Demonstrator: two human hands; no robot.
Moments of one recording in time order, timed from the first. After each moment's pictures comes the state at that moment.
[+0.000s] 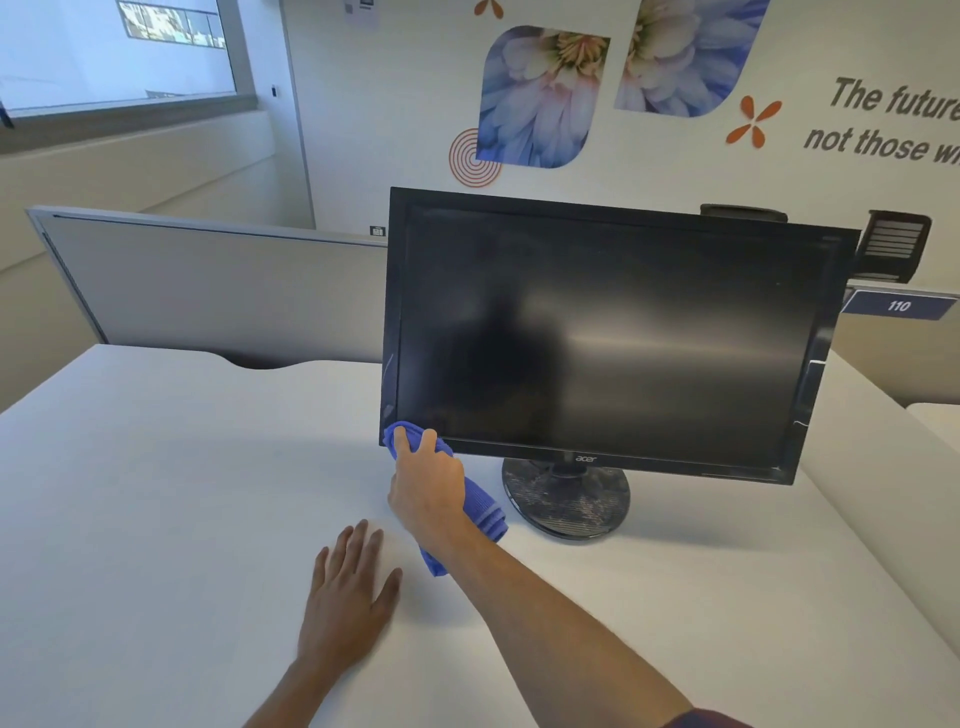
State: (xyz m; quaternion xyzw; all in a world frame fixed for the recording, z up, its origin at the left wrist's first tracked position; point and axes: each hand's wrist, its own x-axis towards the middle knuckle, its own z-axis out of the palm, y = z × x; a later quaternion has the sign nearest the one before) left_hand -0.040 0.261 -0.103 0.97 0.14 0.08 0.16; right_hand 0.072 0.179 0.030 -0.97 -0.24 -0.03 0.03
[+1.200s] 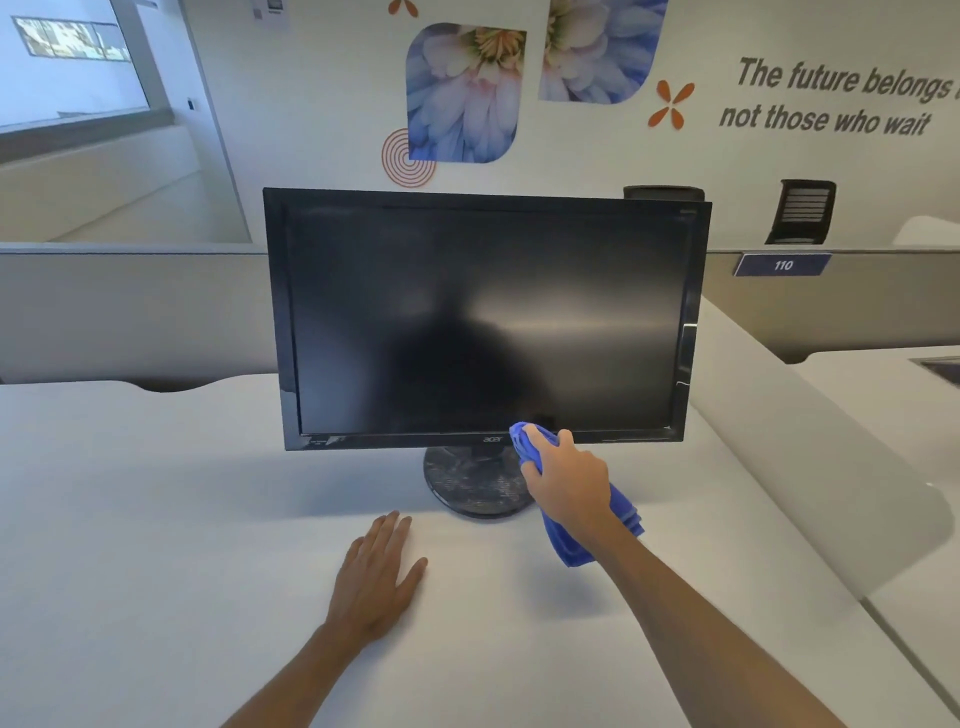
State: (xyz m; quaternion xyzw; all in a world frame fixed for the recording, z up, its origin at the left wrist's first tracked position) left_hand 0.004 0.157 -0.089 0.99 0.01 0.04 0.15; right_hand 0.115 -0.088 0.027 -0.99 -0.07 -0.06 0.05
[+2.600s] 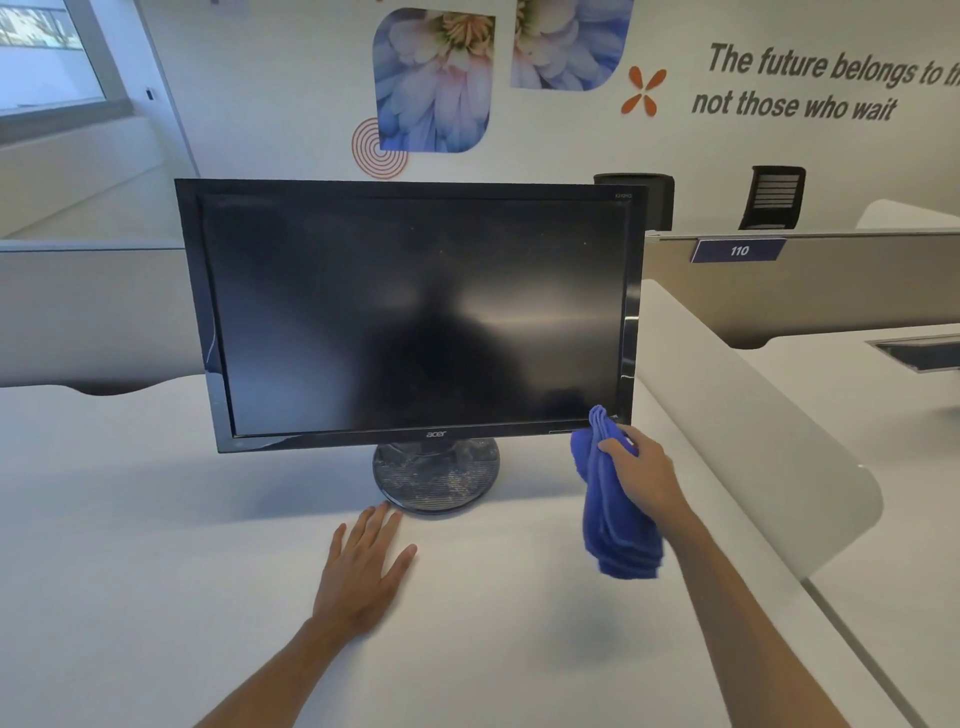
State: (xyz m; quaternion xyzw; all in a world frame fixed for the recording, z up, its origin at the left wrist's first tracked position) left_hand 0.025 0.102 -0.095 0.99 0.01 0.02 0.13; right_hand 0.112 -0.243 0.050 -0.87 0.08 0.00 0.49
